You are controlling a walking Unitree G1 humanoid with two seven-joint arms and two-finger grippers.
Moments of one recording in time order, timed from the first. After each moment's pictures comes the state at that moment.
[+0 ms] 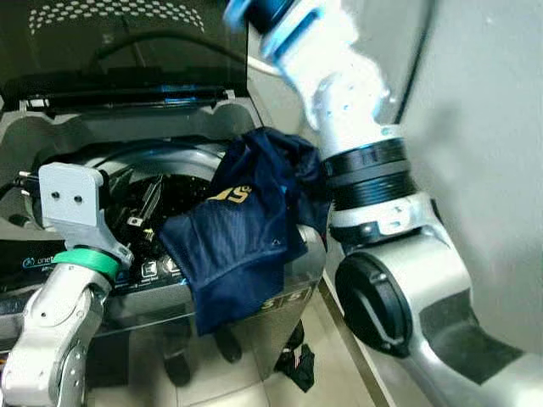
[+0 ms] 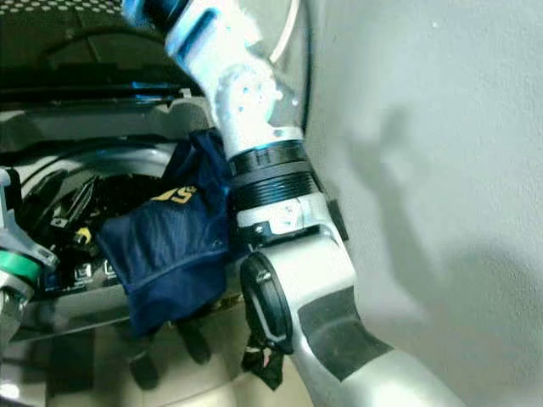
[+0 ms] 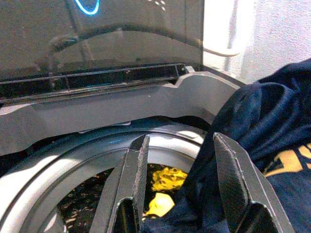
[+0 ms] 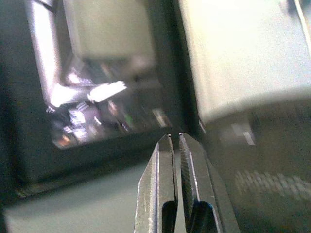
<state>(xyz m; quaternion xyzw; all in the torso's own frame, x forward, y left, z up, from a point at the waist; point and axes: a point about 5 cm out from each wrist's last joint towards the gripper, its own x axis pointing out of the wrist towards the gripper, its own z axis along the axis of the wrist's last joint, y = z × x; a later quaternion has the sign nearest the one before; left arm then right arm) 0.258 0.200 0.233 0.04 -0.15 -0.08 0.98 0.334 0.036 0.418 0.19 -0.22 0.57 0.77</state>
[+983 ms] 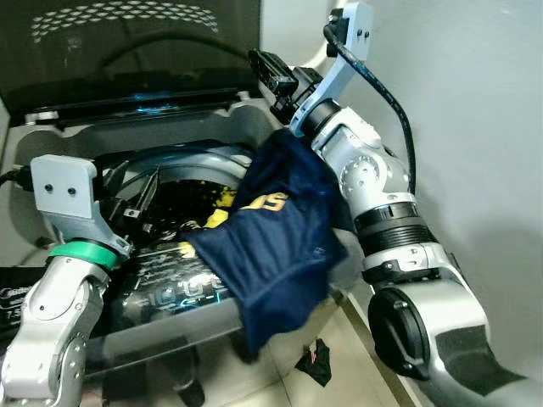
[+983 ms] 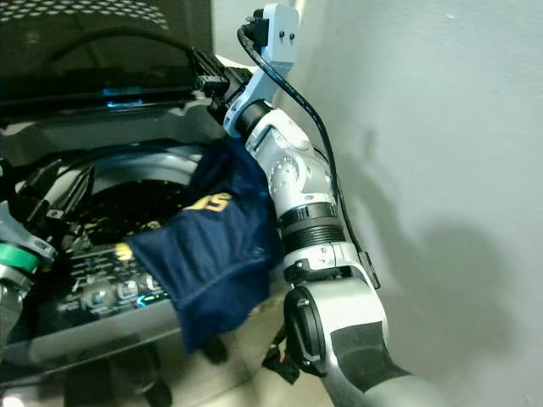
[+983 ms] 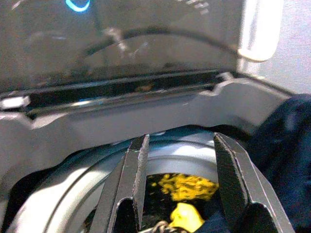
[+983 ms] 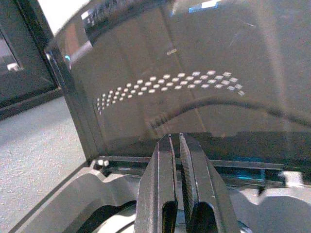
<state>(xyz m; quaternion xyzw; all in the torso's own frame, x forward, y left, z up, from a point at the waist) 0.261 0.203 0.240 0.03 -0.17 -0.06 0.98 0.386 -0.040 0.338 0.19 -0.17 0.40 0.88</state>
